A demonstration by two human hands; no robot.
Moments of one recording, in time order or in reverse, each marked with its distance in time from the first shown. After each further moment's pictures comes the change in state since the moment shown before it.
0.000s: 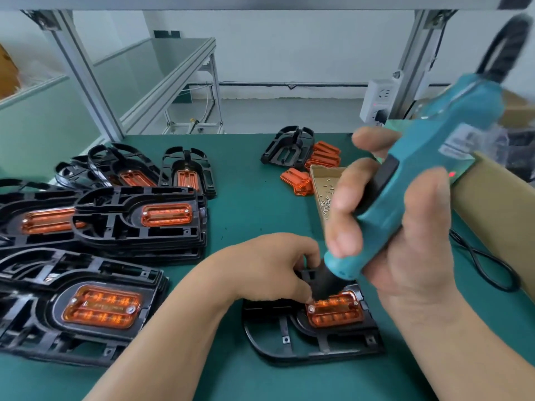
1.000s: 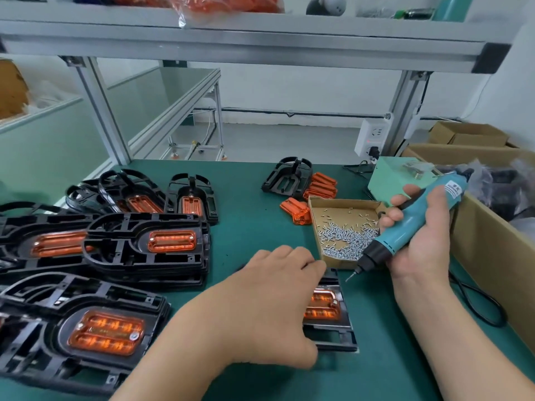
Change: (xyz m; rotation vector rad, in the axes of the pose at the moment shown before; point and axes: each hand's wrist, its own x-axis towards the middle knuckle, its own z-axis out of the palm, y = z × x) left_hand -0.038 0.031 -0.005 0.477 0.221 0.142; right_hand 0.011 0.011 -0.119 0.006 0.861 0.028
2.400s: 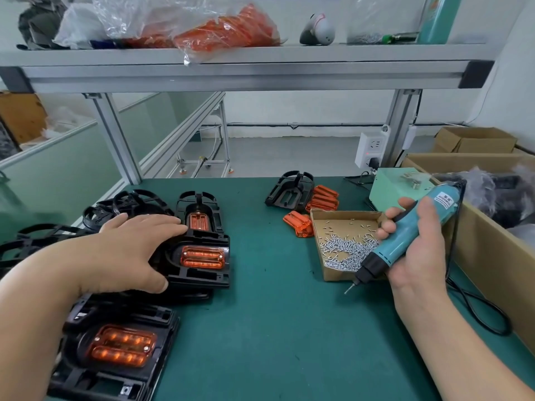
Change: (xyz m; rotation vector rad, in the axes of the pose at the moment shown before) left_hand -0.081 -0.173 -0.069 0.059 -0.154 -0.513; right_hand -0.005 -0.001 0.005 -0.069 0.029 0.002
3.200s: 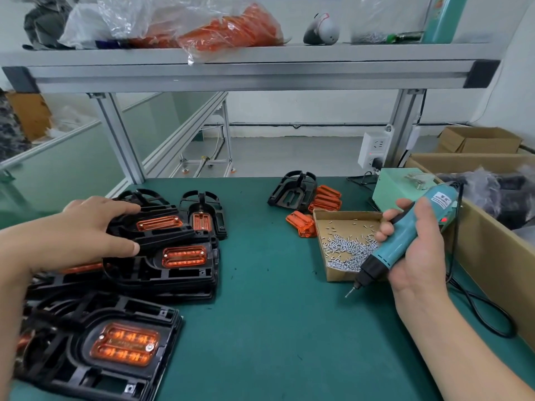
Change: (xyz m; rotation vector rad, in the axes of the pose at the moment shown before) left_hand 0.010 -0.097 -0.005 -0.206 0.248 -0.135; right_hand -0.002 0.003 0.002 -0.027 -0.028 -0.003
